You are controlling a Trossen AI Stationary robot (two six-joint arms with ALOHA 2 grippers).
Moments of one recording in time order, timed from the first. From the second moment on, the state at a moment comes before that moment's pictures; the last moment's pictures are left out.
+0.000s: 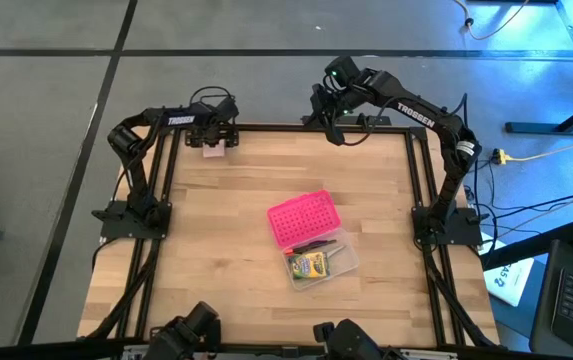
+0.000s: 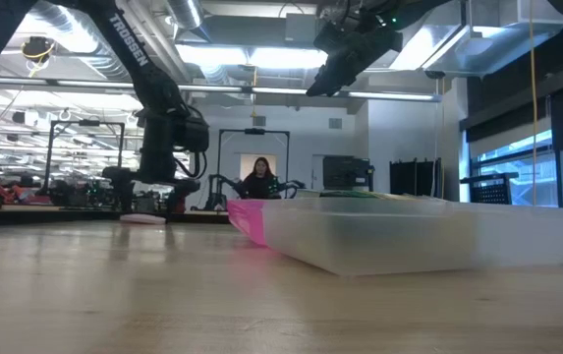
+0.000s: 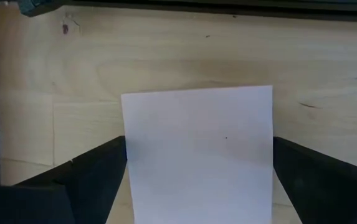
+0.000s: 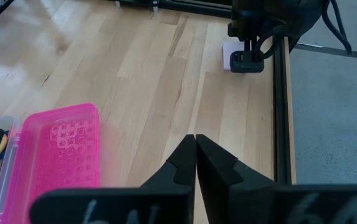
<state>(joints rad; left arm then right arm) 0.94 1.87 1.11 -0.72 -0.25 -0.75 -0.68 1.83 1.79 -0.86 -0.65 -0.68</state>
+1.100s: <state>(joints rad) 0.94 1.78 1.11 -0.75 -0.13 -0.51 -0.68 1.83 1.79 -0.86 -0.65 -0.68</state>
